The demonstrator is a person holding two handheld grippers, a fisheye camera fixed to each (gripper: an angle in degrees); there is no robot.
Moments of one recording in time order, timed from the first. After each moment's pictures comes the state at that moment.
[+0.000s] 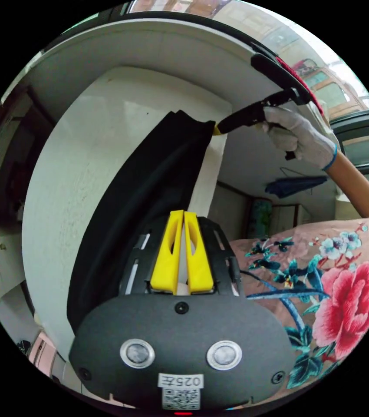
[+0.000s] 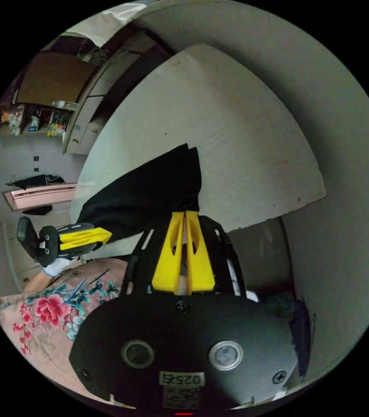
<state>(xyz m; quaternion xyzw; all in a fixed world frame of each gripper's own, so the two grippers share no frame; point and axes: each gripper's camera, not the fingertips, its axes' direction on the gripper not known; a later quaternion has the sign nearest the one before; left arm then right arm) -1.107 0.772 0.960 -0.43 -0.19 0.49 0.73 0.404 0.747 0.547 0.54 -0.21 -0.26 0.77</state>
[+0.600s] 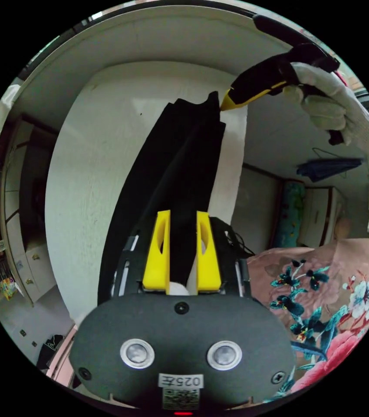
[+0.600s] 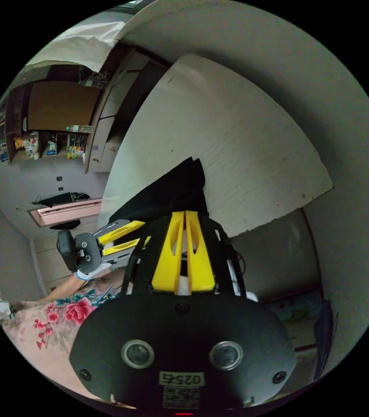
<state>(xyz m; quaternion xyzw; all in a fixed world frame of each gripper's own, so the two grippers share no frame) -1.134 0.798 1.019 -0.43 -0.30 0.54 0.66 0.448 0.763 0.532 0.52 -0.30 -0.27 0.75</state>
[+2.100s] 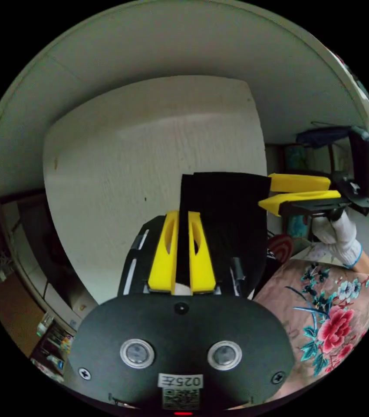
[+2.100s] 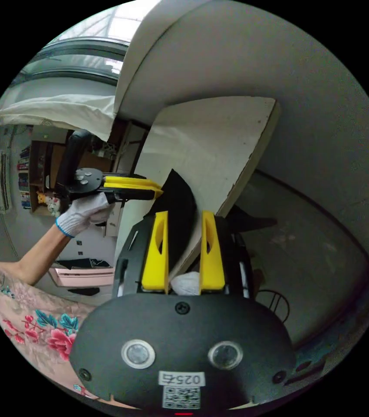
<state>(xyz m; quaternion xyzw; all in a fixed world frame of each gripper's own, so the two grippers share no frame) -1.114 0.739 1.151 -0.50 -0.27 0.64 0.52 0.487 0.728 0.657 0.64 -0.47 -0.16 0.59</state>
